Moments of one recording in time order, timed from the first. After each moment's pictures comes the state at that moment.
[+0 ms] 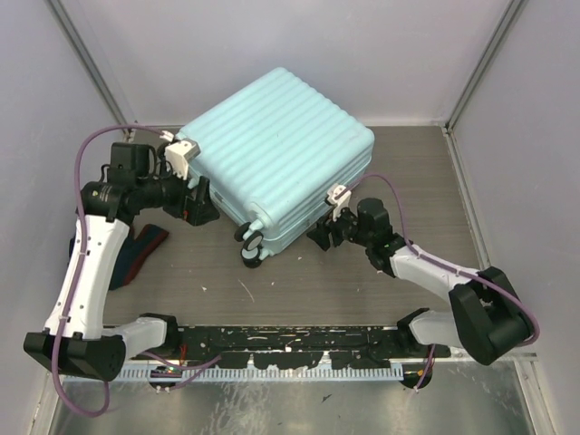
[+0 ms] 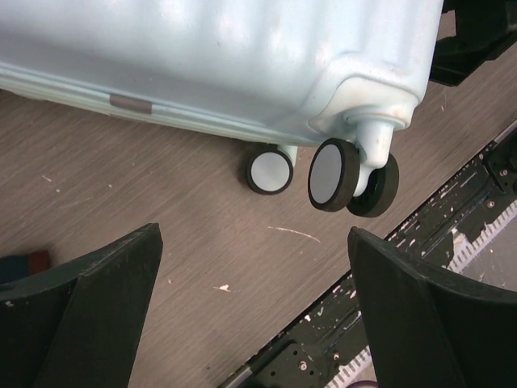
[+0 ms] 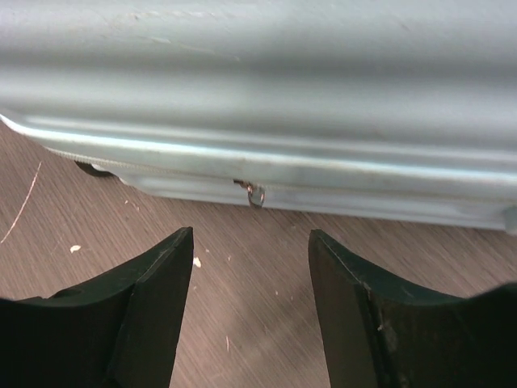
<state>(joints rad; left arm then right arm) -0.13 1.16 1.41 -1.04 0.56 0.18 0.47 1.25 0.52 0.33 -0.42 -0.05</state>
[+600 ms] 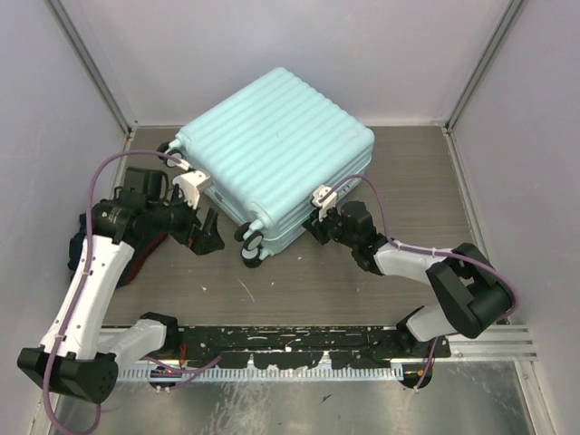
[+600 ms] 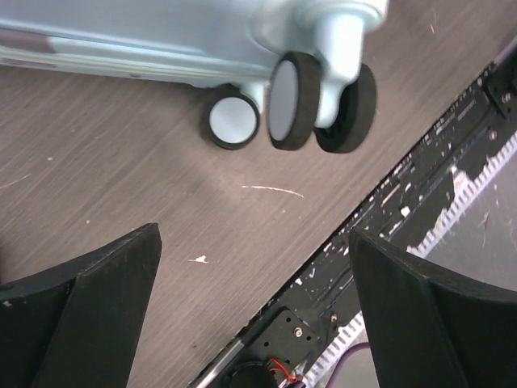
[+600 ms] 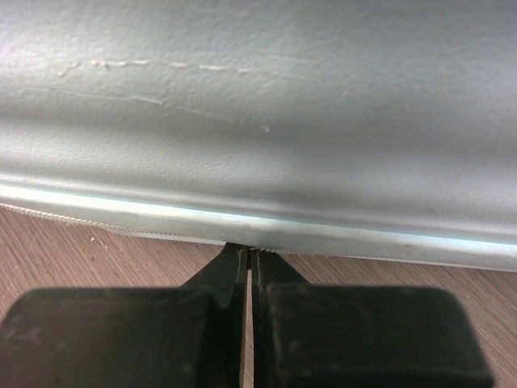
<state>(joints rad) -0.19 1.04 1.23 -1.08 0.58 0.24 0.59 1.43 0.54 0.56 -0.26 -0.07</state>
